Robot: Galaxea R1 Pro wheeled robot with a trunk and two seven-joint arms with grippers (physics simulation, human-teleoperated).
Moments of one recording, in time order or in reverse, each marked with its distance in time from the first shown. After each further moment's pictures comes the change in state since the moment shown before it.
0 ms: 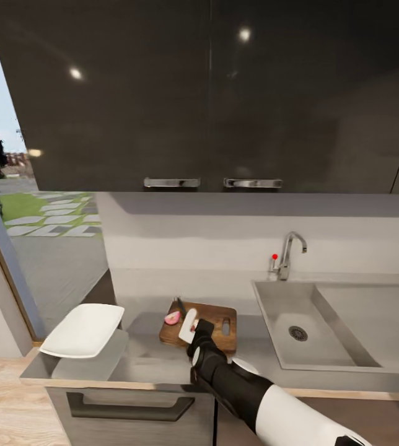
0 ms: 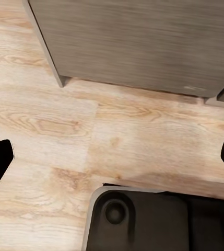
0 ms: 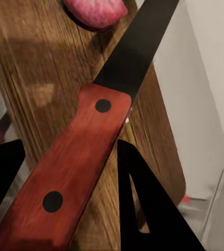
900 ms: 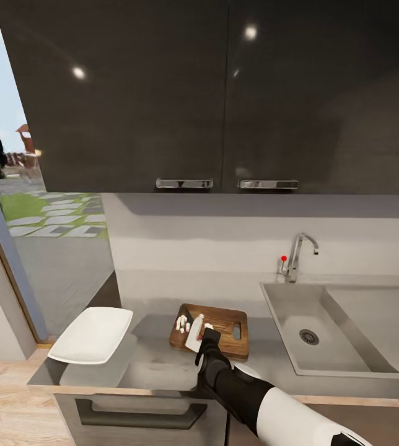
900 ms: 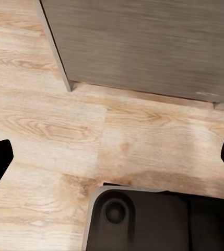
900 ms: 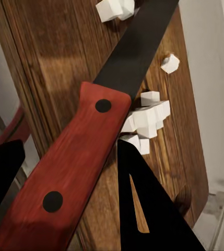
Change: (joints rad) left arm 0.000 0.000 0.000 0.002 0.000 0.000 0.000; right arm 0.000 0.000 0.022 0.107 0.001 0.000 0.001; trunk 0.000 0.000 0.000
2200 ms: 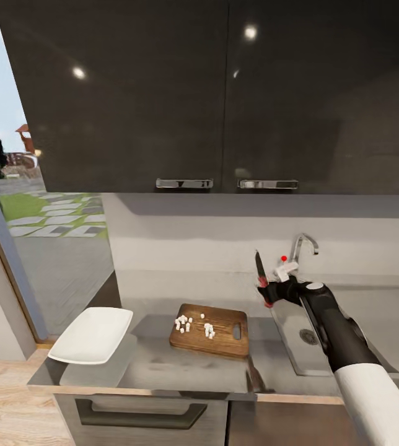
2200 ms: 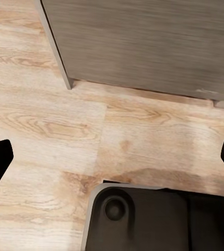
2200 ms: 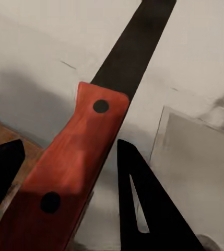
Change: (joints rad) left arm 0.000 0.000 0.000 0.007 0.000 0.000 0.000; right arm 0.002 -0.287 -0.944 -0.488 -0.023 -0.005 0.519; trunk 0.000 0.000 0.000
